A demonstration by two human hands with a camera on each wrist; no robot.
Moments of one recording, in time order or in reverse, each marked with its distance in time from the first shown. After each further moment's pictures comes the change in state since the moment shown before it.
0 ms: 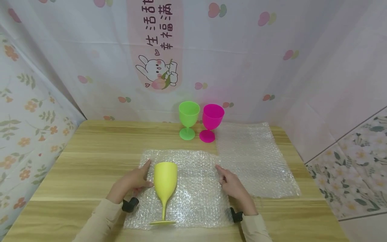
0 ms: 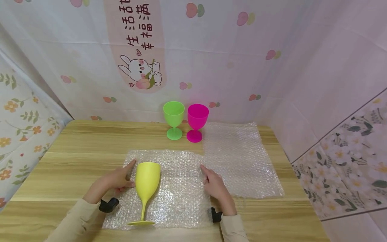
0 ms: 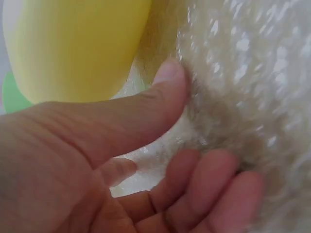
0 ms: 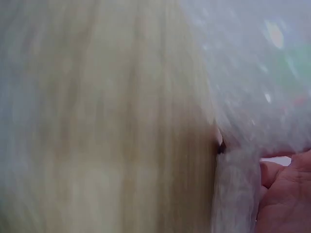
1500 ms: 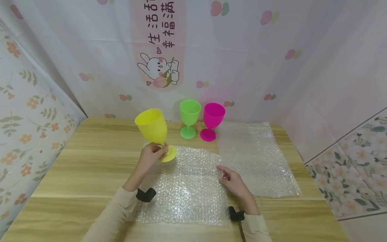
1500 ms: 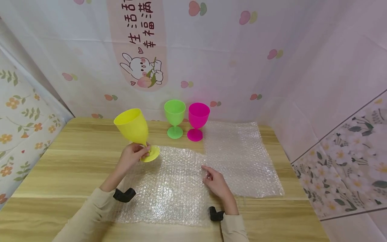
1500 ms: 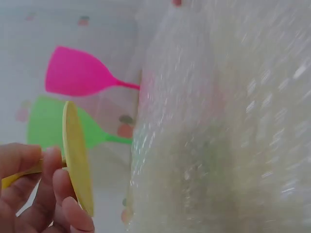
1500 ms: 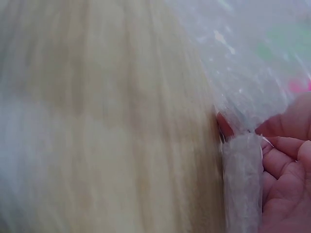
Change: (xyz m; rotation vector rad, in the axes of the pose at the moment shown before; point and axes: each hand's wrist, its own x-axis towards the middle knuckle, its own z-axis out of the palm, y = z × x) left_hand 0.032 0.052 -0.004 -0.468 0.504 0.286; right_hand 0.003 0.008 -0.003 0.204 0.026 0.050
